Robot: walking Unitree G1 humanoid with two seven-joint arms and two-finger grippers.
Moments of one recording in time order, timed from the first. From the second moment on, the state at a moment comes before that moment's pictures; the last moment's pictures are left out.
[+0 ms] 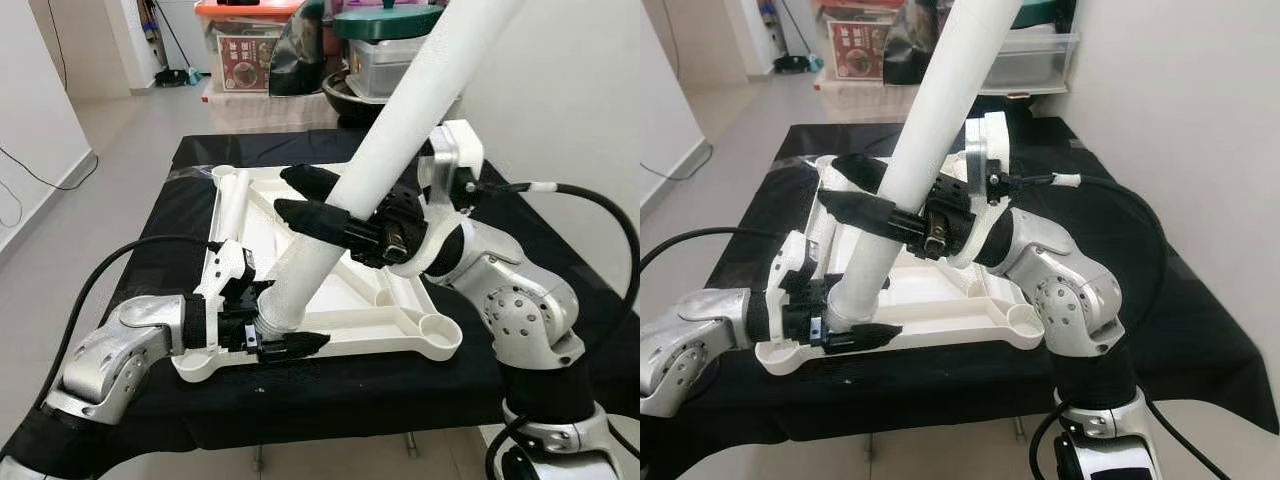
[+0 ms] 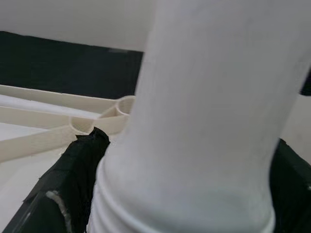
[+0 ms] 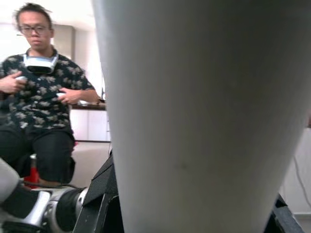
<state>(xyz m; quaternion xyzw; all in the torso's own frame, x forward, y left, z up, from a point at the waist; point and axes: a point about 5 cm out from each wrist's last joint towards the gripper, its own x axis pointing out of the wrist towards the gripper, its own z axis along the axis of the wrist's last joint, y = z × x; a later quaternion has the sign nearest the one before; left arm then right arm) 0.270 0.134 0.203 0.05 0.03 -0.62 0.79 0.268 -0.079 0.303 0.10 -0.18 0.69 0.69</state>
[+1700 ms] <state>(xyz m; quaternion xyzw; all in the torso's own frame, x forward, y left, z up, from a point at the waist) 0.274 0.145 0.199 0.11 0.06 -0.62 0.77 0.277 -0.065 0.284 0.21 -0.08 0.56 0.80</state>
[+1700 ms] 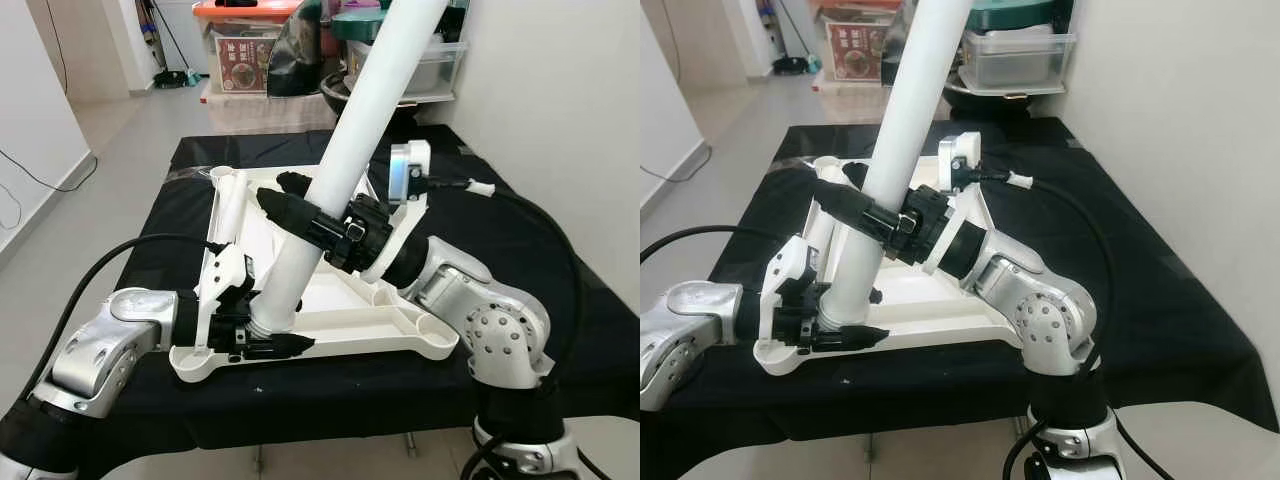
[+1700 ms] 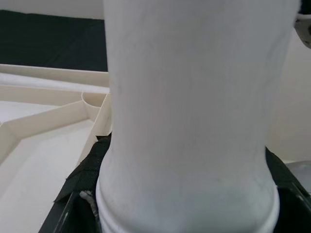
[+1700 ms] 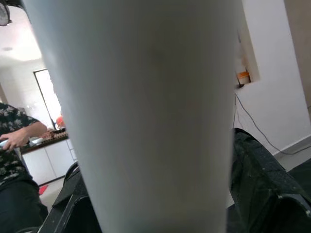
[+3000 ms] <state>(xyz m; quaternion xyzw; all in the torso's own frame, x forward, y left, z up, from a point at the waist) 0.311 0.154 0.170 0.22 0.11 -0.50 0.83 0.297 -0.057 0.261 0.25 0.00 0.33 0.91</state>
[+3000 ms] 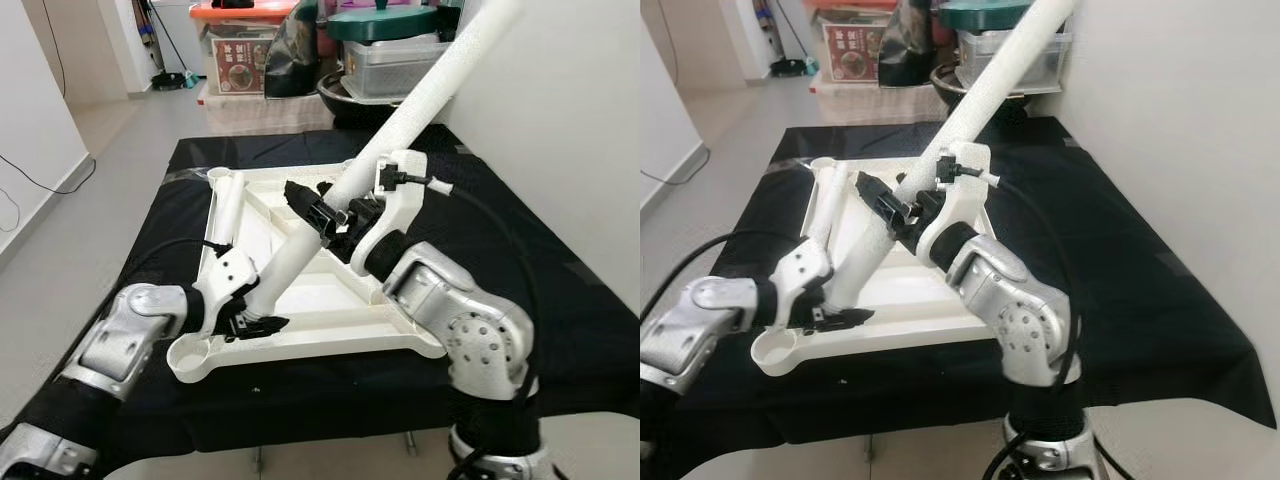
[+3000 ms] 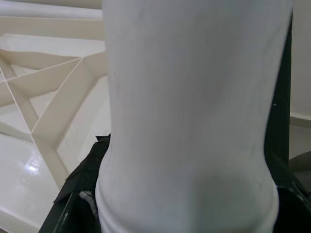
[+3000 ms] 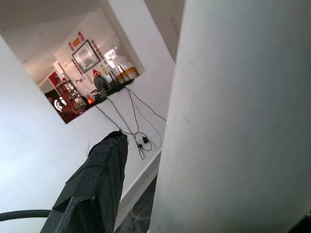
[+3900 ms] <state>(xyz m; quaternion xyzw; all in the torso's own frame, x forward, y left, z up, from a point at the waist) 0.314 0.135 0.164 0.21 0.10 -0.51 0.83 0.305 -0.056 0.257 0.27 -0.04 0.28 0.92</state>
